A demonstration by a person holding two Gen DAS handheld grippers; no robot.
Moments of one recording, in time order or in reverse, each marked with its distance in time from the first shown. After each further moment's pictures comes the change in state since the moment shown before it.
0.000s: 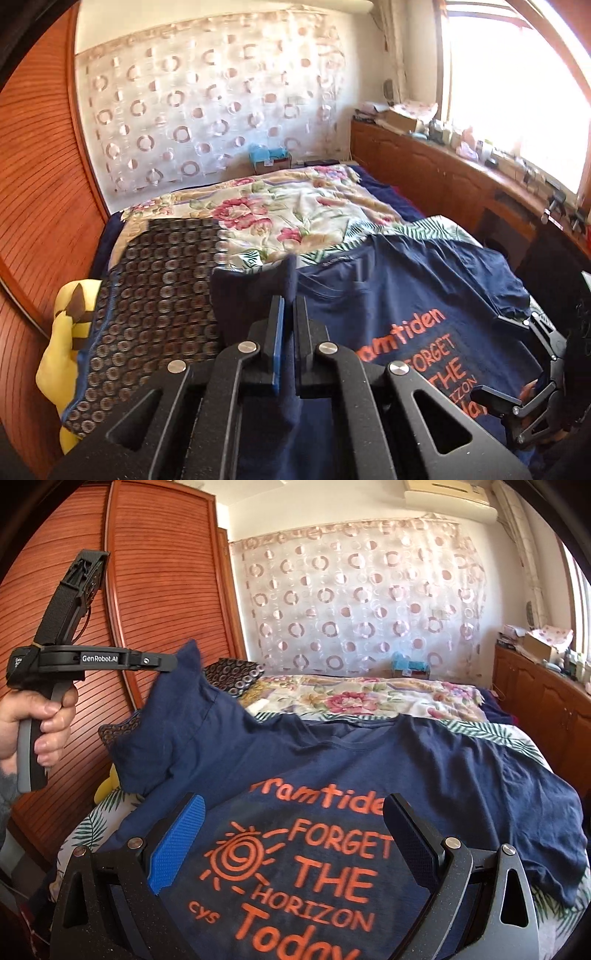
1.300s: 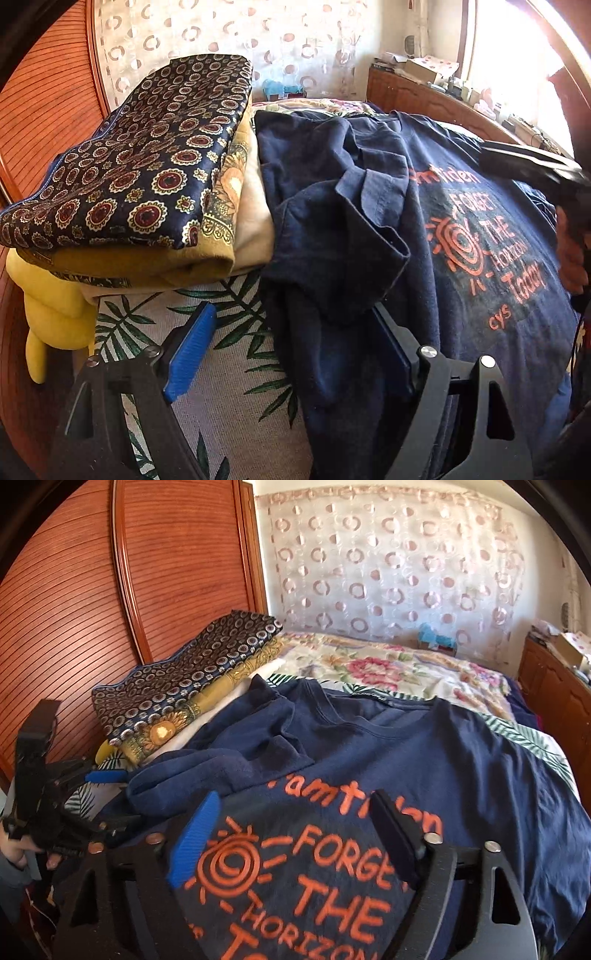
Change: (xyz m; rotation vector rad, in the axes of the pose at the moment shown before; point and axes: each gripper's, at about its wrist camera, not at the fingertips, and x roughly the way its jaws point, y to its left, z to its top) left arm 0.029 0.025 -0.162 -0.079 0.195 0.016; right arm 0.075 0.022 0.052 -0.080 0.181 0.077
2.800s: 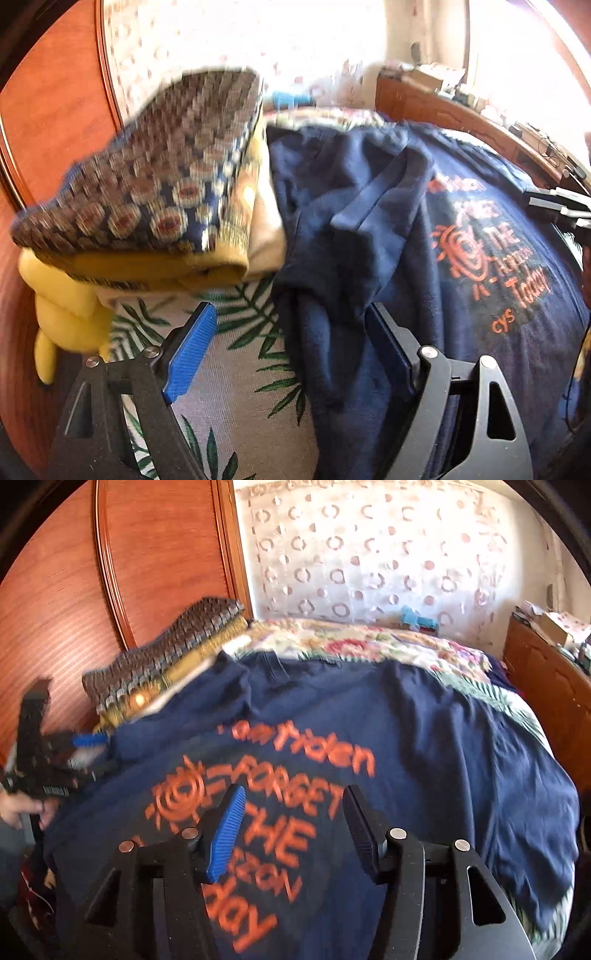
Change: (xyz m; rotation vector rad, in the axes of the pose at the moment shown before) left arm -0.017 -0.002 -0.004 0.009 -0.077 0.045; right arm -0.074 -0.004 -0.086 0.052 0.035 -0.080
